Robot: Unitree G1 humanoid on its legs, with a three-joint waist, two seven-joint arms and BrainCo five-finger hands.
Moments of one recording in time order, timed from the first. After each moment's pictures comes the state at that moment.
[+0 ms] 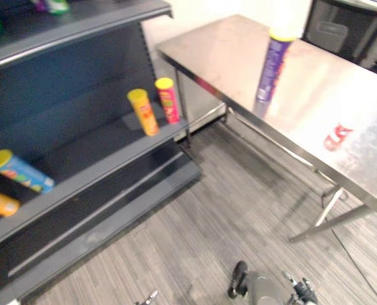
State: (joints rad) left arm 0.11 0.14 0.00 1.18 -0.39 -0.09 0.15; right arm 0.08 -0.06 -0.22 1.14 0.51 -0.27 -0.06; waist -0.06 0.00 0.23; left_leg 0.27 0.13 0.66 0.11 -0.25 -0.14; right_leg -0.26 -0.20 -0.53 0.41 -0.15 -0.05
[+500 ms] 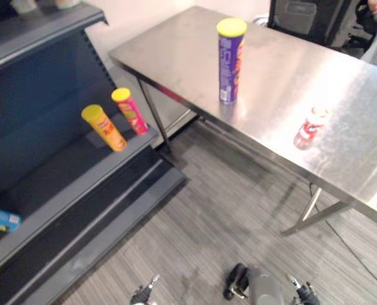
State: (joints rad) left arm 0.06 0.09 0.09 1.10 -0.39 -0.09 0.15; right arm 0.10 -0.04 -0.26 1.07 0.51 -0.31 -0.04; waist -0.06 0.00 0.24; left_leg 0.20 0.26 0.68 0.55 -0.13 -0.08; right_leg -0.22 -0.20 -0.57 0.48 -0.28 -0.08
